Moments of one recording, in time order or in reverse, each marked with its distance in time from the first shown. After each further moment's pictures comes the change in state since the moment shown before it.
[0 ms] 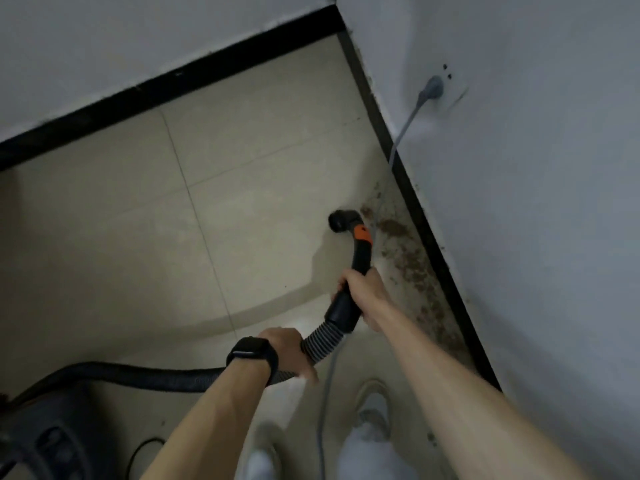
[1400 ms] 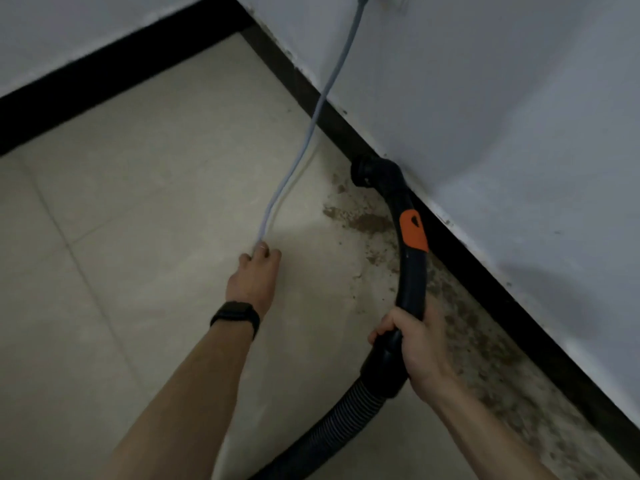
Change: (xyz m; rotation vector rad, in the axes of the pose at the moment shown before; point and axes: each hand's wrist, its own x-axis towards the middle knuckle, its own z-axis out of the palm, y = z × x) left_hand 0.244 -0.020 -0.096 0.316 0.992 0.173; right_hand 0.062 0.101 -0.025 0.368 0.360 -0.501
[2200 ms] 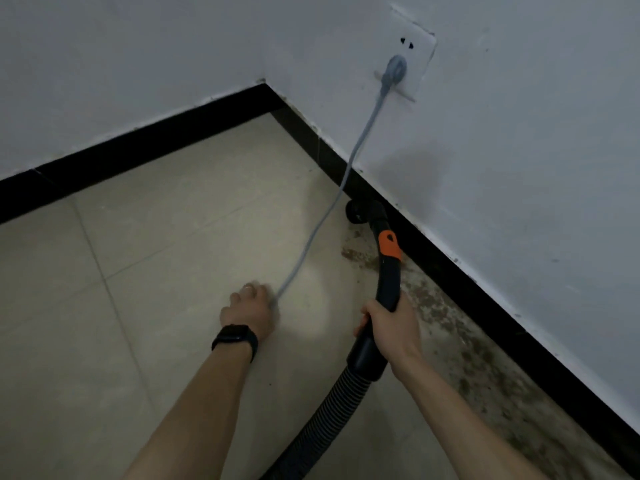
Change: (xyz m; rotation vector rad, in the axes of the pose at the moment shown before) left_hand 0.007 -0.065 0.011 -0.038 -0.123 -0.130; right_hand 0.020 -0.004 0.071 -0.142 0.052 -0.078
